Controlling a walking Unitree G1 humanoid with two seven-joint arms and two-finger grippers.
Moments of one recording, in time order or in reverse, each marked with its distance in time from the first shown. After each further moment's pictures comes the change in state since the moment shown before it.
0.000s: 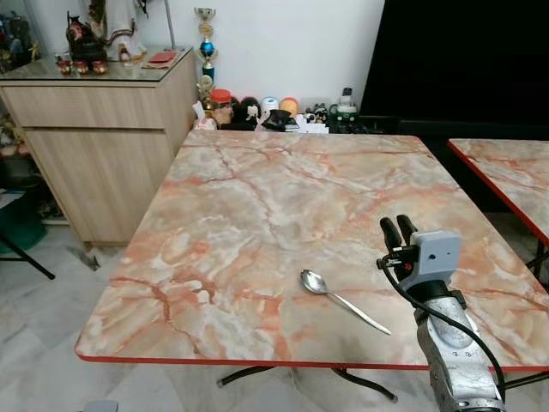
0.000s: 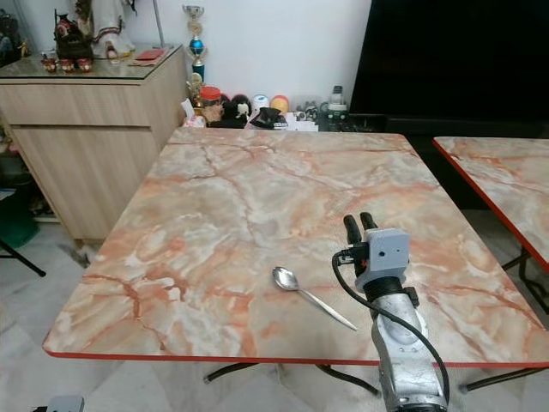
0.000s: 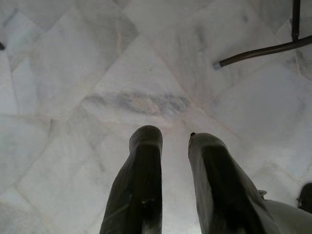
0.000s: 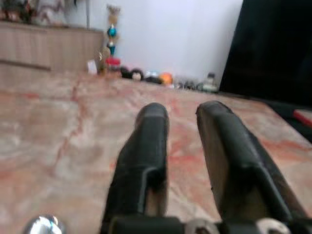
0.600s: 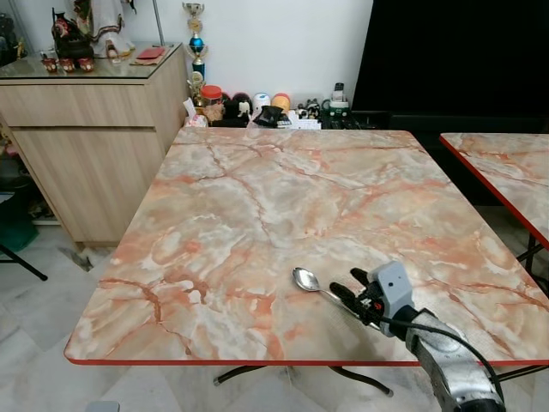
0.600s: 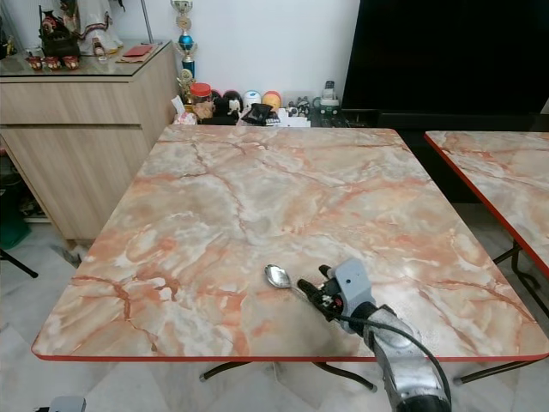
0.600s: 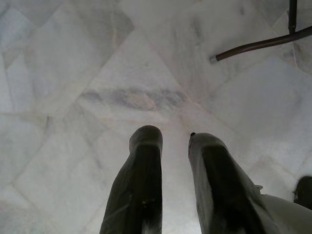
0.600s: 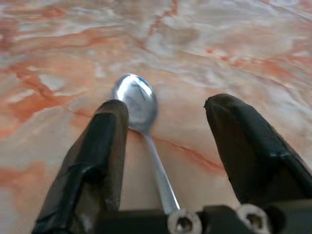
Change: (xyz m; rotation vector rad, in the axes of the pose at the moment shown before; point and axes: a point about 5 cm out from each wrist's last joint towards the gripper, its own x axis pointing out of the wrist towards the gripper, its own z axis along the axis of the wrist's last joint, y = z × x) left arm 0.000 -0.001 -0.001 0.000 0.018 -0.006; right arm -0.004 0.020 -0.051 0.073 0.315 0.492
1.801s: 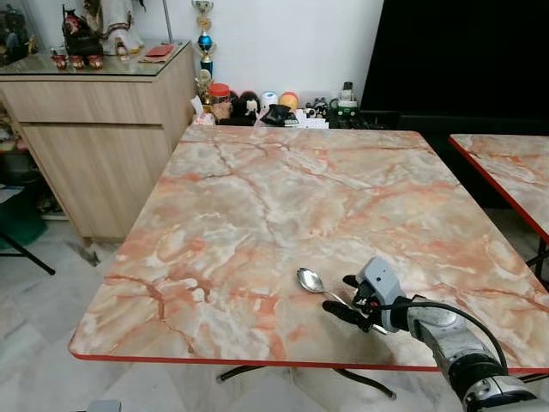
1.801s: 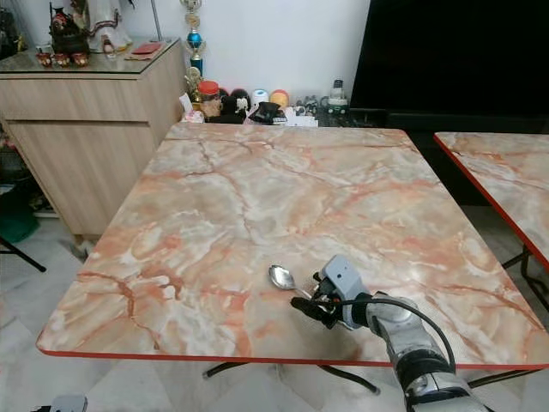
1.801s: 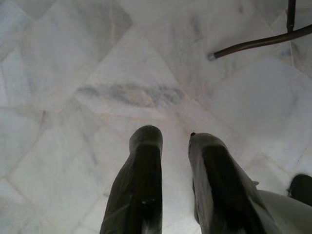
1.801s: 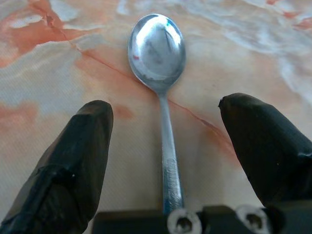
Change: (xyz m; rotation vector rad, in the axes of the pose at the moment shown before) left arm 0.000 -0.001 0.000 -0.001 0.003 -0.024; right arm 0.011 -0.017 -0.009 -0.074 0.212 0.163
